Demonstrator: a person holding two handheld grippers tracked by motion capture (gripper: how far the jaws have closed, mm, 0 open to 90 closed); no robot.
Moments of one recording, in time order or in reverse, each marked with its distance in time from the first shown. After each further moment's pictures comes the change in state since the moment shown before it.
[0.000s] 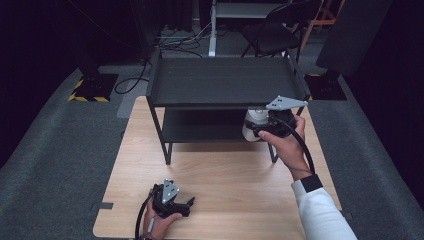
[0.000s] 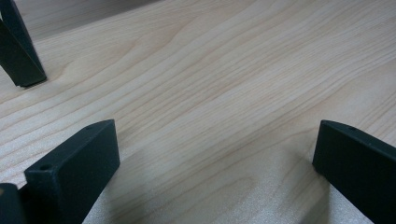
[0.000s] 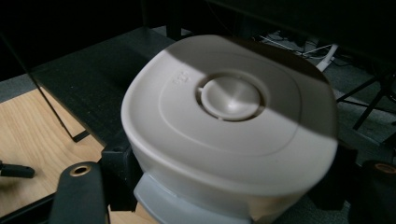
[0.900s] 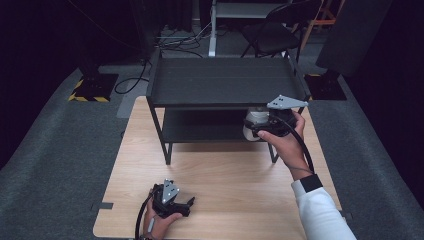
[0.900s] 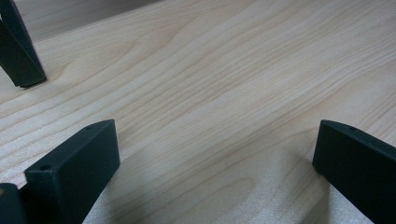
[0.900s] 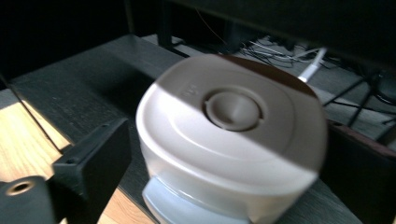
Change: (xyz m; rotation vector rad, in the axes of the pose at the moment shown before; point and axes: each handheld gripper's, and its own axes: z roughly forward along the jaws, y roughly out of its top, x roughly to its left) left arm 0.000 0.000 0.000 0.001 -0.001 0.003; right arm 0.001 -0.007 0.004 -0.026 -0.039 0.033
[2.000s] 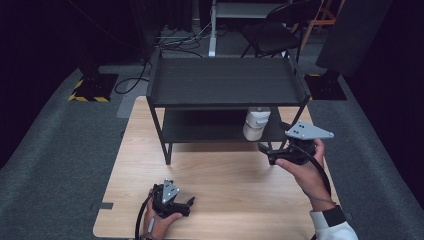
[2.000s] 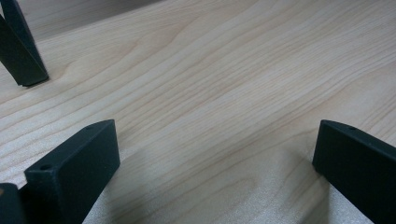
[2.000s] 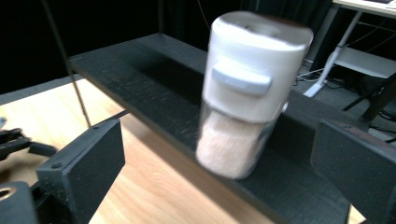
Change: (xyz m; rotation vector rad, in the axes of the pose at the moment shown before) left arm -0.001 0.000 0.000 0.000 0.007 -0.005; right arm 0.014 -0.061 -0.063 -0.093 0.035 -0.055
